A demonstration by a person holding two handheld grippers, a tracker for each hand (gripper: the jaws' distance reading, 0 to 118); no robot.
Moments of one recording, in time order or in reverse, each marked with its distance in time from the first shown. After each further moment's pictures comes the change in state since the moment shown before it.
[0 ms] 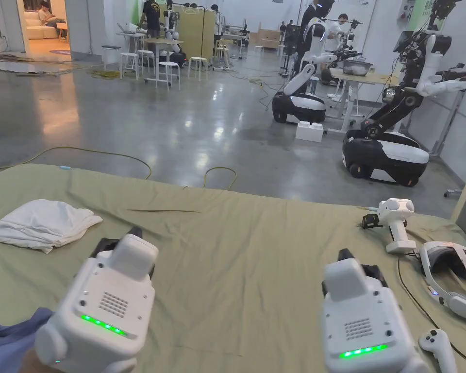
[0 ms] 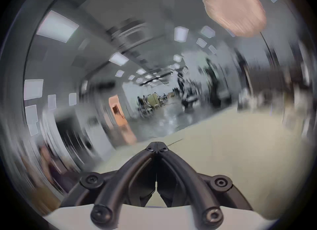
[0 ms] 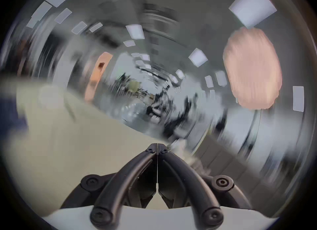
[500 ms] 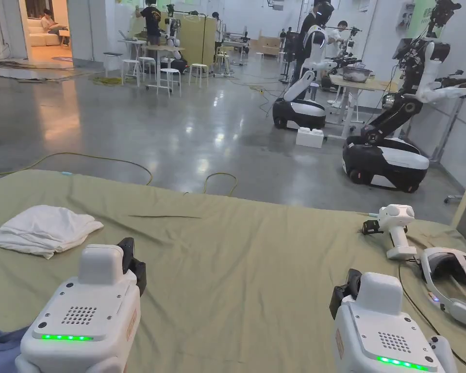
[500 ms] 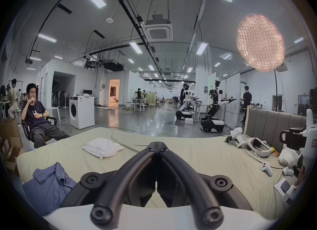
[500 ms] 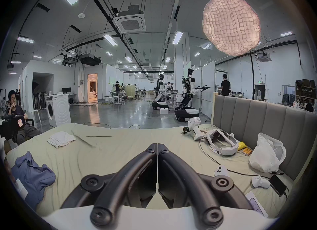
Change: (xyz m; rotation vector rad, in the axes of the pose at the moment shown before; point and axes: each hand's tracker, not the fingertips) left arm -0.017 -0.016 0.012 0.001 -0.061 0.793; right arm 0.025 -0.011 0.011 -0.158 0.029 -0.903
